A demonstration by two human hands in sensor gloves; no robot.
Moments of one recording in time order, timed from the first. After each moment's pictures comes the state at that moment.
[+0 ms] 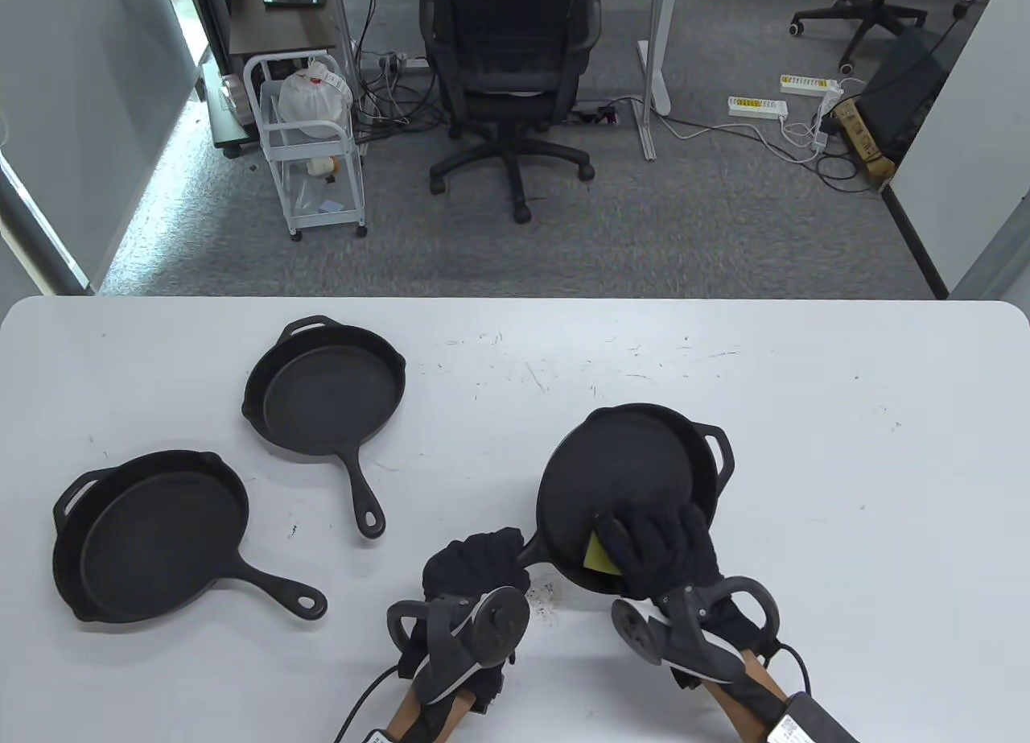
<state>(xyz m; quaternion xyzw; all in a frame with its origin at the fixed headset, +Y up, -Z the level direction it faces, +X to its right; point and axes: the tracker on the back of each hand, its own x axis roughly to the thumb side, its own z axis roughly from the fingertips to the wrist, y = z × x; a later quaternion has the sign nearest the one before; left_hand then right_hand) -0.072 -0.703 -0.240 0.11 -0.10 0.12 0.98 0.131 -0.730 -0.253 -0.18 0.12 -0.96 0.16</state>
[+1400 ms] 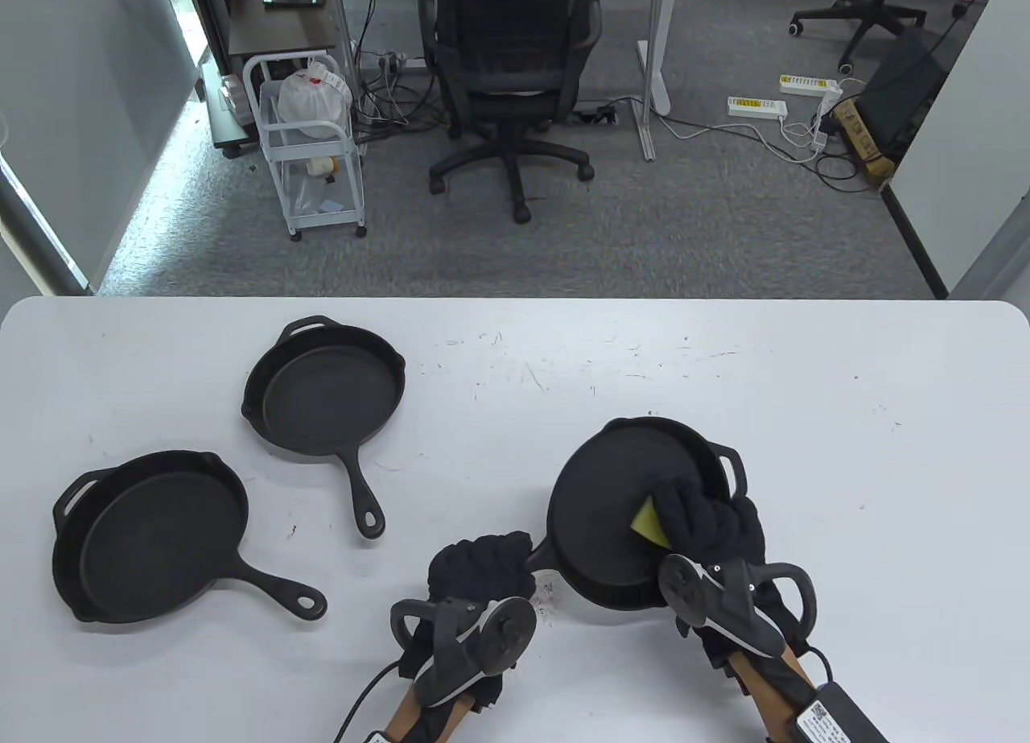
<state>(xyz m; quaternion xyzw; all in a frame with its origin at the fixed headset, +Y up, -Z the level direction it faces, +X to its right) -0.075 -0.696 -0.236 0.16 -0.10 0.09 0.98 0.178 -0.723 -0.275 -0.09 0.07 -0.99 0.08</state>
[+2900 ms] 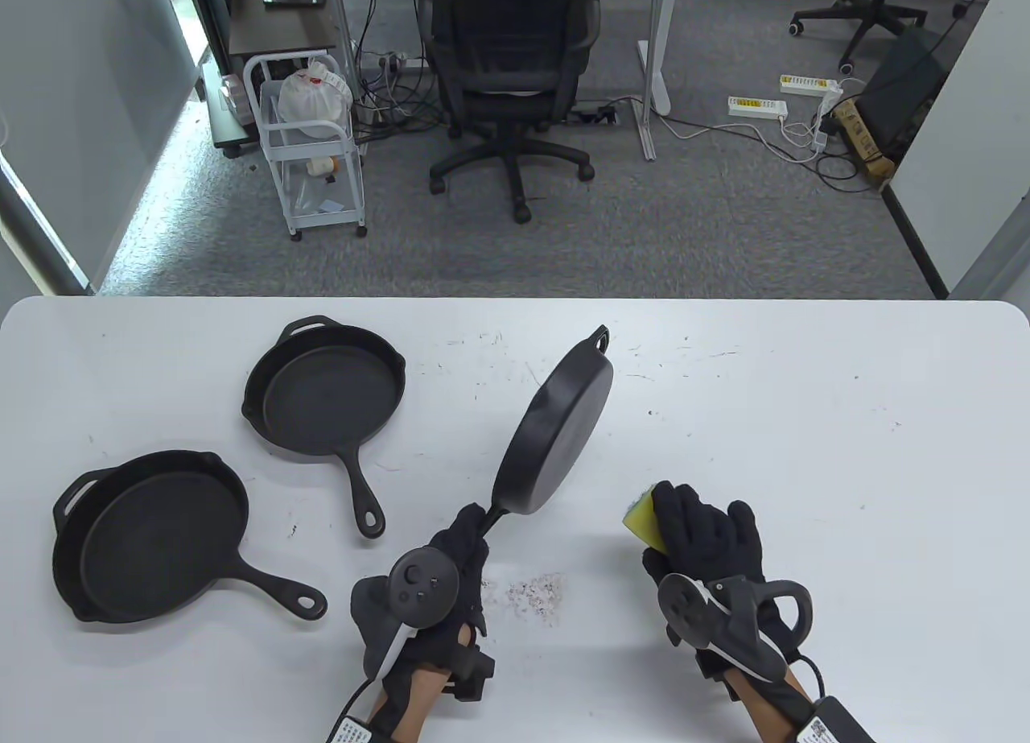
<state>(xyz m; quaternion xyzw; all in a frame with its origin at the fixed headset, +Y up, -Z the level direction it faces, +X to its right) -0.123 -0.715 -0.262 0.07 -0.01 0.29 0.95 0.180 -0.711 -0.260 -0.08 0.13 -0.99 0.04</state>
